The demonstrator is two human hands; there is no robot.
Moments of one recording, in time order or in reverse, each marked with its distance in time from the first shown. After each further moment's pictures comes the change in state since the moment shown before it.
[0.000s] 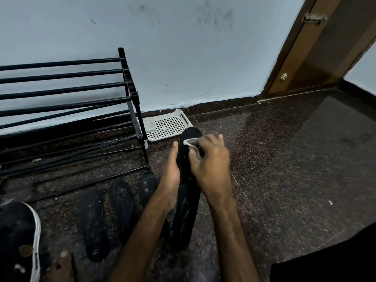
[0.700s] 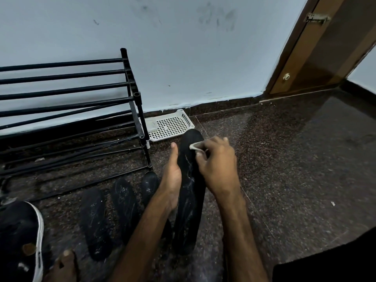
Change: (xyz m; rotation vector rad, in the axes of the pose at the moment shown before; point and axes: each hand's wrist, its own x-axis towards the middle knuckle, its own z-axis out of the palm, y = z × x) left_hand 0.003 0.002 -0.008 -0.010 -0.009 -0.071; right_hand 0.005 0.005 -0.008 -0.054 -0.097 0.043
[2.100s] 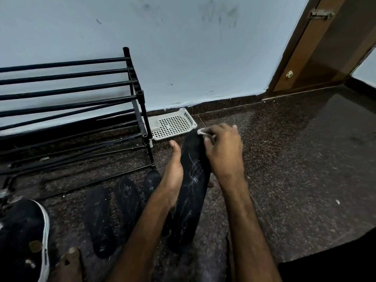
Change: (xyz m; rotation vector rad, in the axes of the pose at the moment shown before) left_hand -0.001 0.003 -0.011 0.139 -0.113 -0.010; right_hand 0.024 0.006 0.001 -0.017 0.064 0.034
